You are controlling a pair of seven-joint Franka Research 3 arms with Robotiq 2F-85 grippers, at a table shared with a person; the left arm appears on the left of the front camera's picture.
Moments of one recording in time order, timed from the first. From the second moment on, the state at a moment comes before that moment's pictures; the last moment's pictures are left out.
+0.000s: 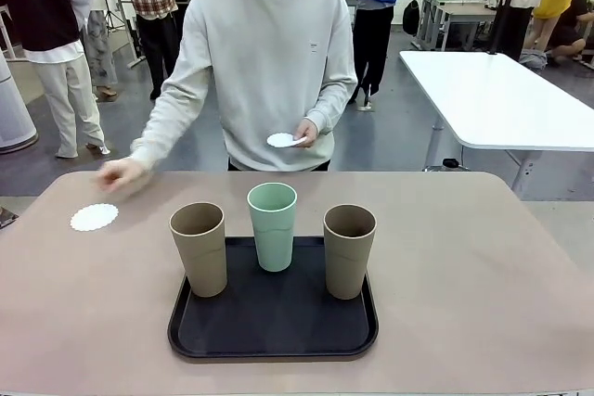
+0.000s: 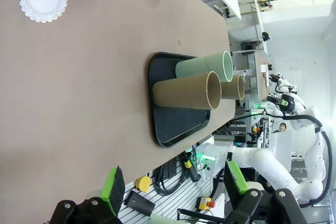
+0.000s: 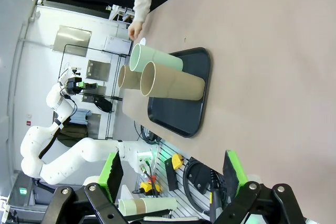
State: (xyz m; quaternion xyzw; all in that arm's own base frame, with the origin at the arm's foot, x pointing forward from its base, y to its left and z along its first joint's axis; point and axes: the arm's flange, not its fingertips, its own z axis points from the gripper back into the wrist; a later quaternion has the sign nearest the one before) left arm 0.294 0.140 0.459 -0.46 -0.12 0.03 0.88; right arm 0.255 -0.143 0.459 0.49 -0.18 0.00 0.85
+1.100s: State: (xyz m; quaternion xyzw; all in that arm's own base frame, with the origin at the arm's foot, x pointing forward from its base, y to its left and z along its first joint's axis) left arm 0.336 0.103 0.505 -0.27 -0.19 -0.19 0.92; right arm 0.255 -0.143 0.459 0.49 -0.18 0.00 0.85
